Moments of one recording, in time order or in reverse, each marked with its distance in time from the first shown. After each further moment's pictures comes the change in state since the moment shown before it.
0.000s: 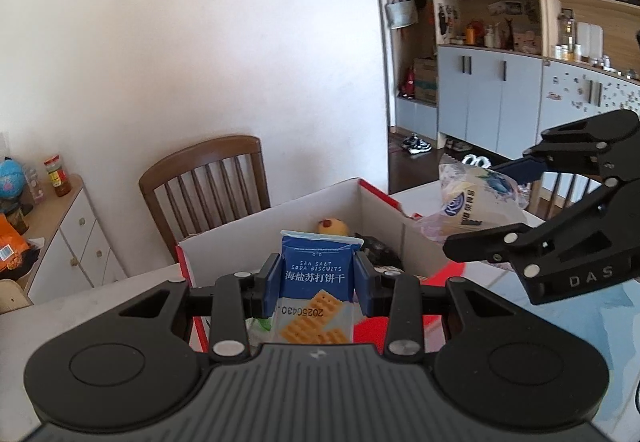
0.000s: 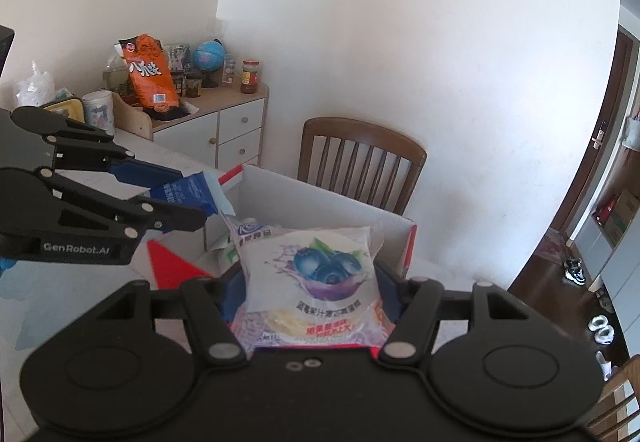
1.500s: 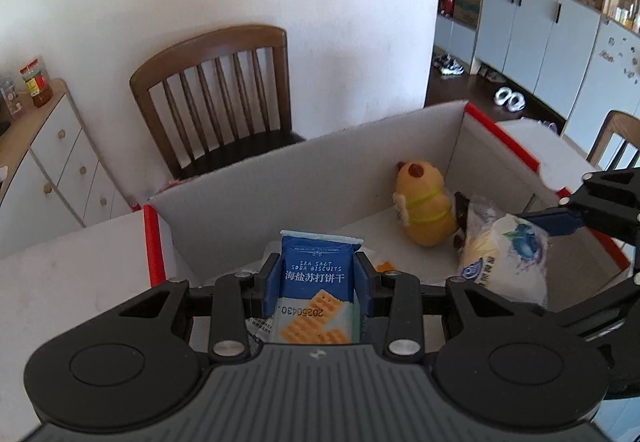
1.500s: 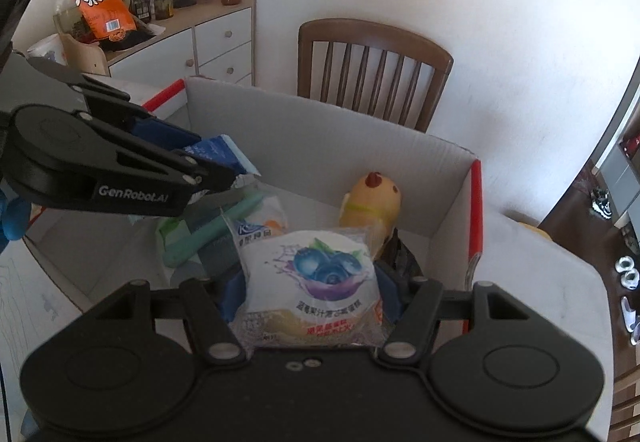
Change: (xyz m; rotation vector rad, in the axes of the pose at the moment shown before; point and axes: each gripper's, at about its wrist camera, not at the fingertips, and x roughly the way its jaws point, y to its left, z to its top) left arm 0.182 0.059 0.001 -0.100 0.328 0.021; right arm 0.161 -0.021 -0.005 0.068 0.285 0.048
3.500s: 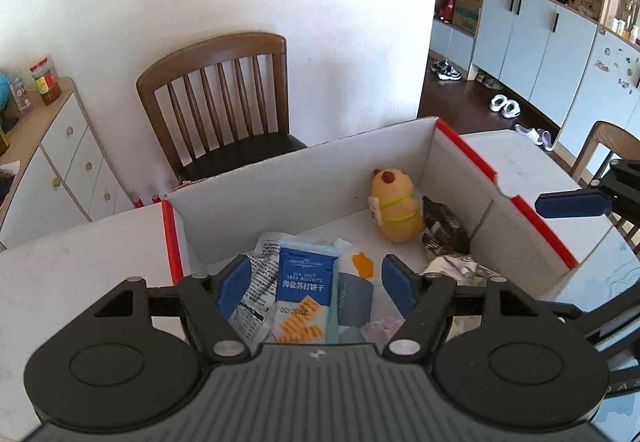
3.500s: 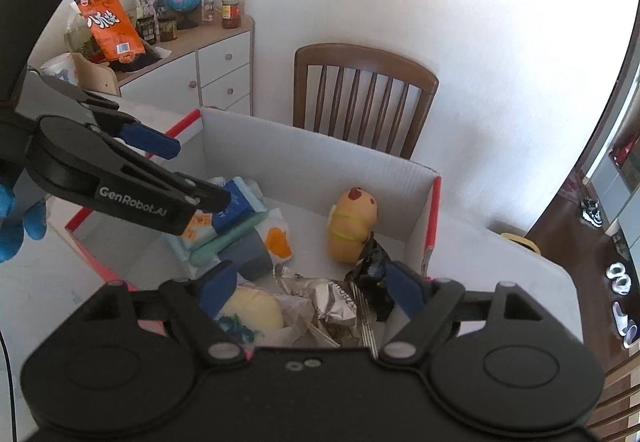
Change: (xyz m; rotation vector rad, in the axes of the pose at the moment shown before) left arm -0.055 -0.009 0.001 -0.026 -0.016 -0.016; right arm -0.063 0.000 -0.003 -0.001 -0.067 -0.022
